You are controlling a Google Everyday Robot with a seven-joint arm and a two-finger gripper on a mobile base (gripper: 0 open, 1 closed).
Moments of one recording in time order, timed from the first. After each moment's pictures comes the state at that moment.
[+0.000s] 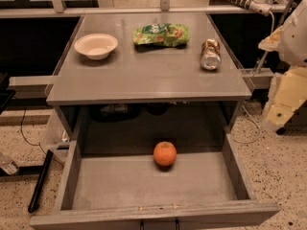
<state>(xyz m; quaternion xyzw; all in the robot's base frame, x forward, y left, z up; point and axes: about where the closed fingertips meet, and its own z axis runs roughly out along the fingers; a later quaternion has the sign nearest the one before) 0.438 -0.217 0.976 -0.60 0.78 -0.03 0.16</state>
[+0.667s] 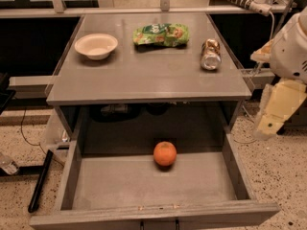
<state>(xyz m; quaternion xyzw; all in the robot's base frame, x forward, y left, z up) 0.435 -0.207 0.956 -0.61 0.78 -0.01 0.16</state>
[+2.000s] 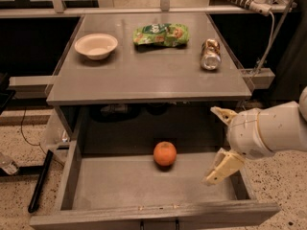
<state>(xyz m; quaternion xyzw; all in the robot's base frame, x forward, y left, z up) 0.429 -0.145 0.804 -0.59 0.73 0.11 0.33</state>
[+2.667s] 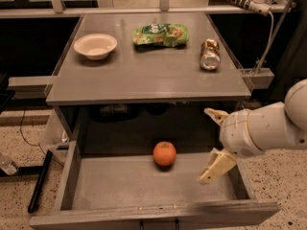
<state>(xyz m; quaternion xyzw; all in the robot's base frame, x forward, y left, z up) 0.436 -0.136 0.790 -0.59 0.73 0.11 0.33</state>
